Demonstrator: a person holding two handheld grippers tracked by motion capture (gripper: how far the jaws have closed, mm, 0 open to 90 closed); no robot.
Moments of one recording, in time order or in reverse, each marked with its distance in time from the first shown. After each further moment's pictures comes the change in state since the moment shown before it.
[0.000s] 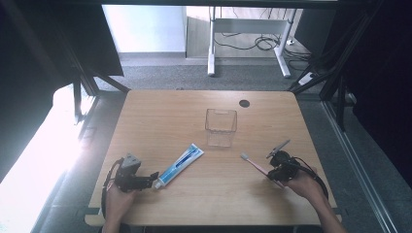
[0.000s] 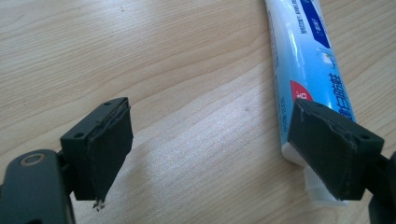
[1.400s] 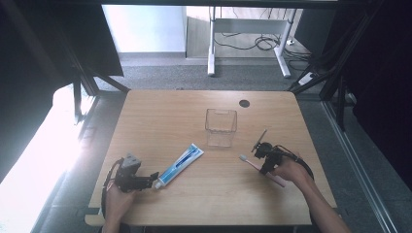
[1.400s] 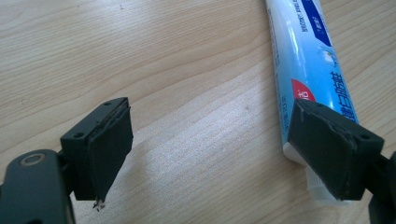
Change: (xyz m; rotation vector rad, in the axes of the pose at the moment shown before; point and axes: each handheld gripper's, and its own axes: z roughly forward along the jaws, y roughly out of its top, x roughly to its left) left arm 0.001 -0.001 0.000 0.006 -0.001 0.001; right arm -0.005 0.053 0.026 0.226 -0.003 -0.070
